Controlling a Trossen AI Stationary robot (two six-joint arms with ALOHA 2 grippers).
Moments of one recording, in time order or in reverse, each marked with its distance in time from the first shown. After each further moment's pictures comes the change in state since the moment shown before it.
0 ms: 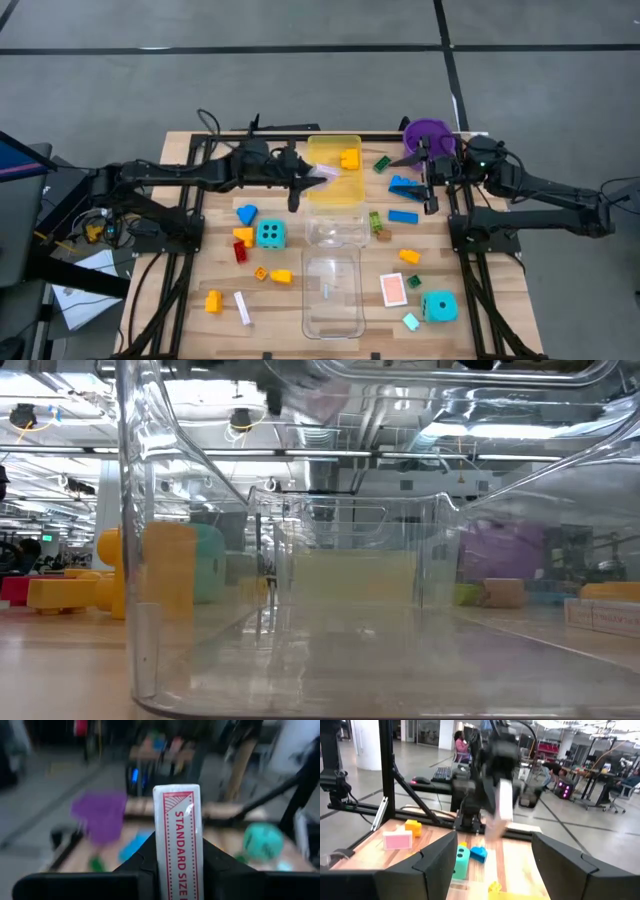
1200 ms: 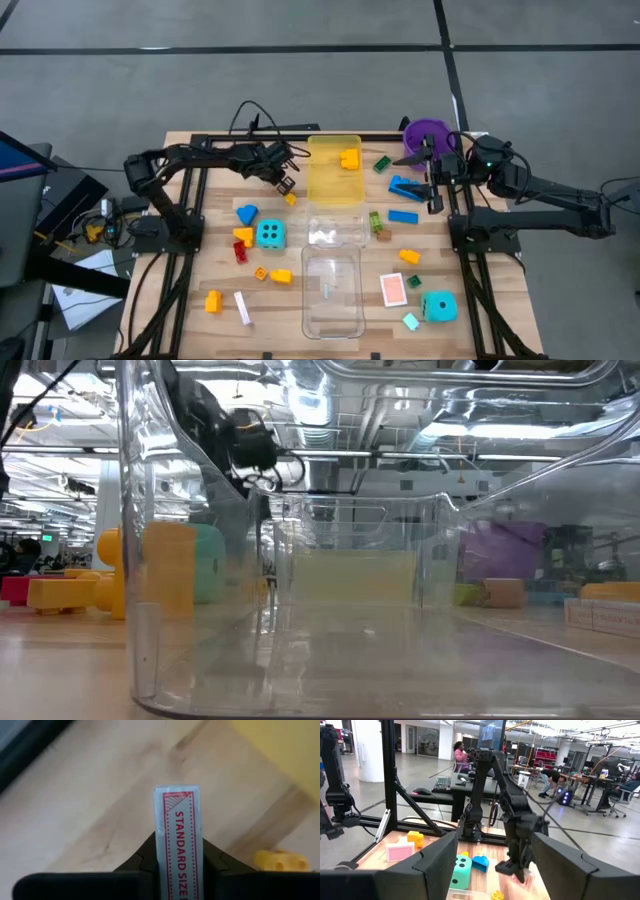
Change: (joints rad) left arm 0.310 0.294 0.000 -0.777 -0.349 -0.272; right arm 0.000 -0.037 -0.001 0.016 -0.003 0.043
